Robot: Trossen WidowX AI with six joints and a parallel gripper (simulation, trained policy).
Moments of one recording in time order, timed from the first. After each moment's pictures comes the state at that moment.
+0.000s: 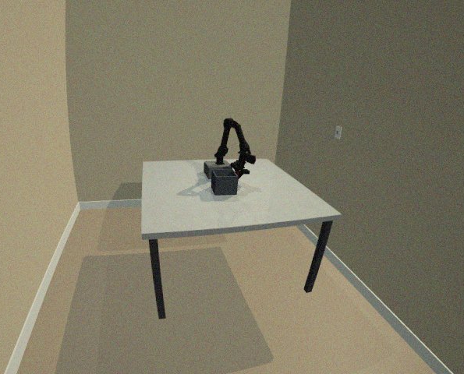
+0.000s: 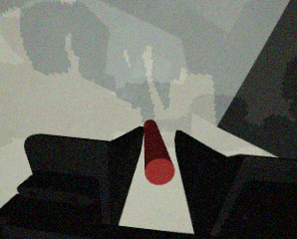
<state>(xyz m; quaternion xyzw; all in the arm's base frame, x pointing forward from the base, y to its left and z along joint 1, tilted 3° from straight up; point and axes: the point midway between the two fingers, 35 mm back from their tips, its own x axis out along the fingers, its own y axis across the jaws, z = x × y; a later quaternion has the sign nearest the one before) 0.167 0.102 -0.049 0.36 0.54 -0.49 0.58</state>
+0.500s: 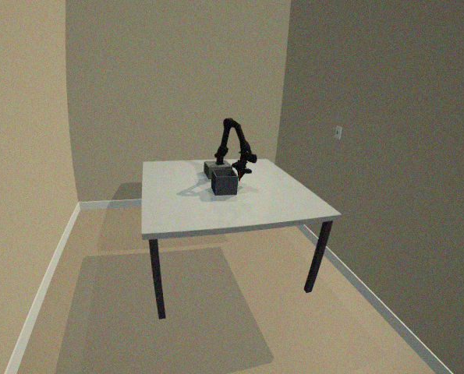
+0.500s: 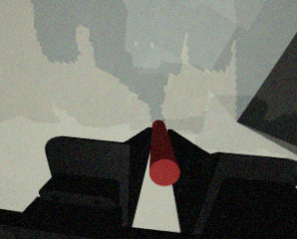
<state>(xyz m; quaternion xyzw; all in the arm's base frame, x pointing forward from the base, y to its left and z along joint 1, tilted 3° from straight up) 0.181 0.114 -0.045 0.38 0.54 -0.47 0.59</state>
